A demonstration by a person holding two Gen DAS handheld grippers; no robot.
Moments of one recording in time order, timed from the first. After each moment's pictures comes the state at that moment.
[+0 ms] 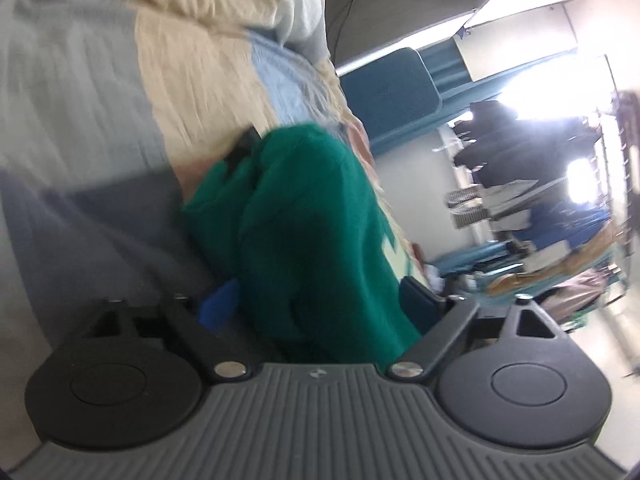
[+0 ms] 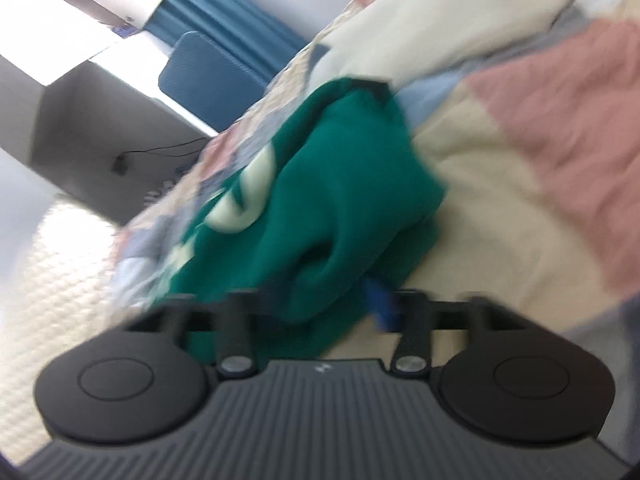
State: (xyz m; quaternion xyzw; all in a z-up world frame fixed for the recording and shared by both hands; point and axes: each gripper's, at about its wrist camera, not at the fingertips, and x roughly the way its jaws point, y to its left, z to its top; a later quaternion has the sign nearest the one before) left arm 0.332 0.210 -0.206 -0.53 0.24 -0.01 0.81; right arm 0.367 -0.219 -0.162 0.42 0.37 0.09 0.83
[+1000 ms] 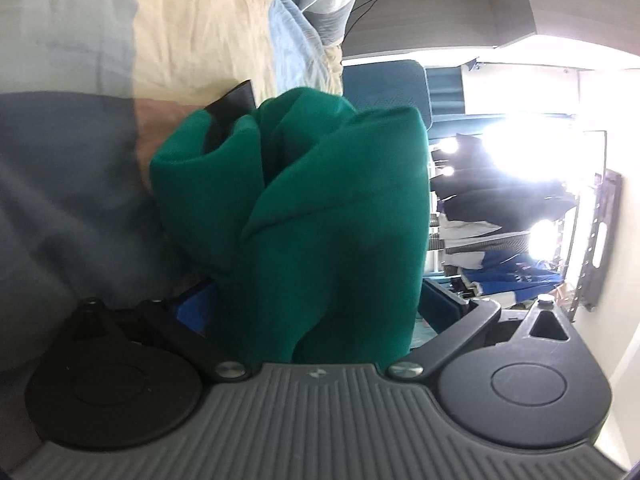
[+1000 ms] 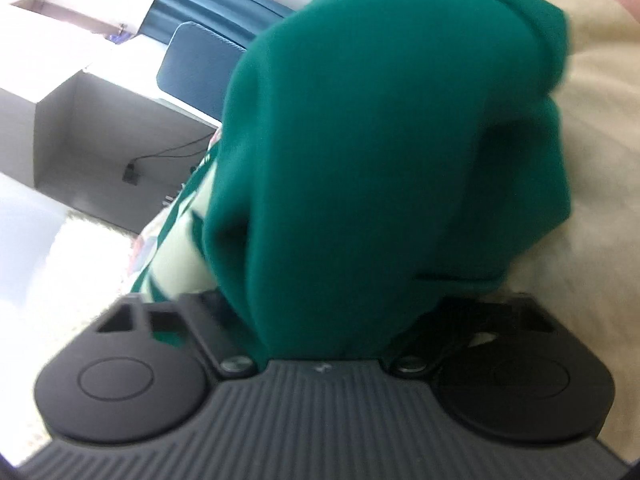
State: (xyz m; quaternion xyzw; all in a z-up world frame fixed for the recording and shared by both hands) left arm 0.393 0.211 -0.258 -0.64 0.21 -0.04 0.74; right arm 0.442 -0.169 -0.227 0.45 0.37 0.10 0.81
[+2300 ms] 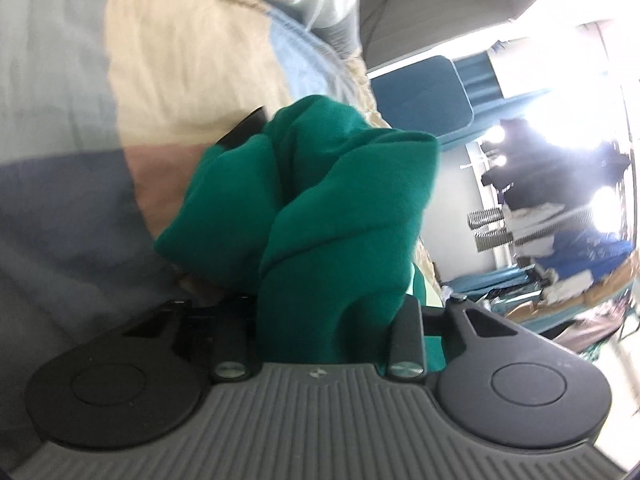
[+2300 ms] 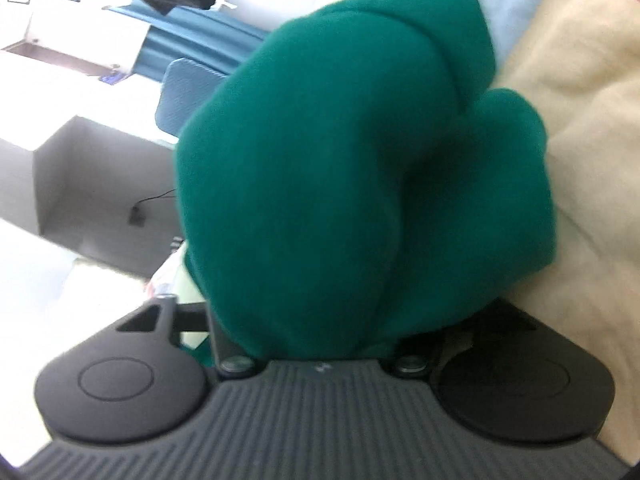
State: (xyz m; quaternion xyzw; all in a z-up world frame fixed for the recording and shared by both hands) left arm 0.448 0.195 -0.242 -0.53 0.24 0.04 0.81; right arm 0.490 -0.193 -0.241 0.48 0.33 0.10 0.81
